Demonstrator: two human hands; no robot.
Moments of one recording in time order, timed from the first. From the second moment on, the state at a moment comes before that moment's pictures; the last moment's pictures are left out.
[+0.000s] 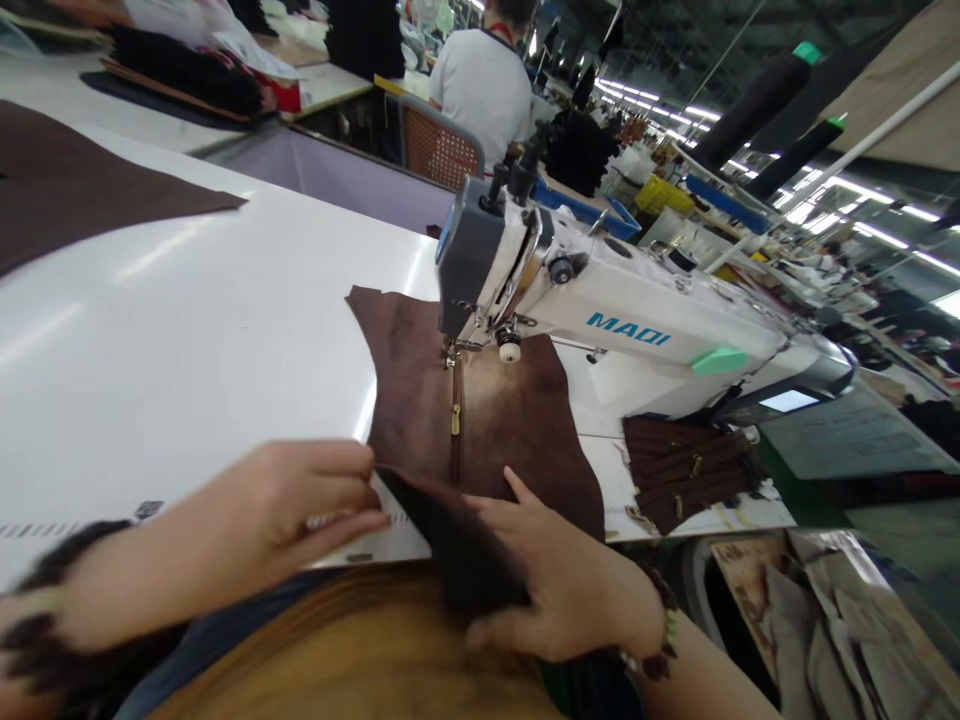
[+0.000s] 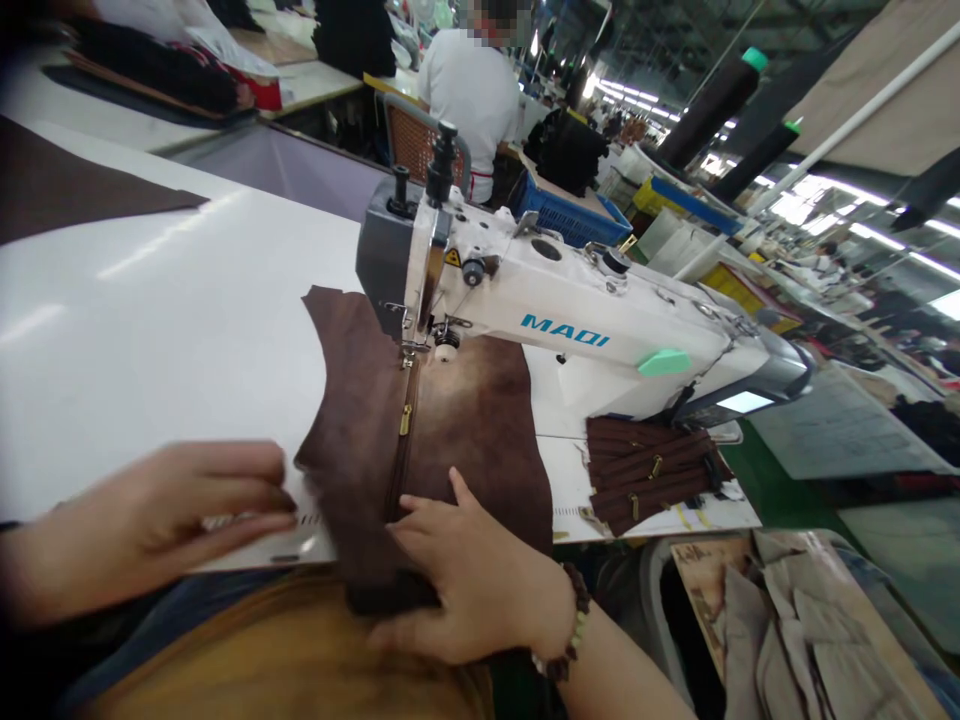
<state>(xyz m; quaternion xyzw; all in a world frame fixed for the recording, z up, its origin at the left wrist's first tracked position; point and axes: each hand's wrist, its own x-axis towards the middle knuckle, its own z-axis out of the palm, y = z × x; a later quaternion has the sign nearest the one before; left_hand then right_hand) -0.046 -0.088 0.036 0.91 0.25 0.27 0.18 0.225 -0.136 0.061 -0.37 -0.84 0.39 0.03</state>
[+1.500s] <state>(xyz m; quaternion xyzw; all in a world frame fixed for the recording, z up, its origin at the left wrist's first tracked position) -0.002 -0.067 -0.016 0.95 0.31 0.07 0.06 0.179 -0.055 0.004 -0.58 -0.81 0.03 0.08</state>
